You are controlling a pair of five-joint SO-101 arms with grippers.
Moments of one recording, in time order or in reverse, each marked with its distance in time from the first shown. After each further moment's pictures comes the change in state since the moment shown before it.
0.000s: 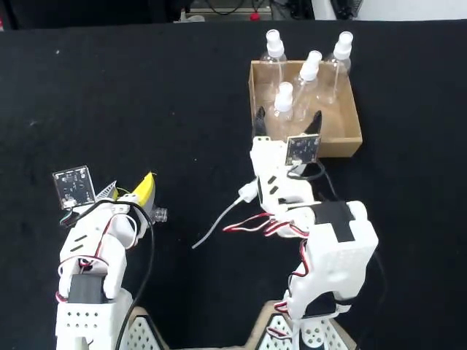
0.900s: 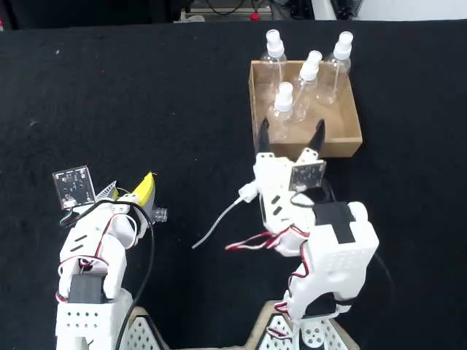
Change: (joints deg) left arm 0.0 0.0 0.1 0.0 0.0; right arm 0.0 -0.4 12.0 -14.4 2.1
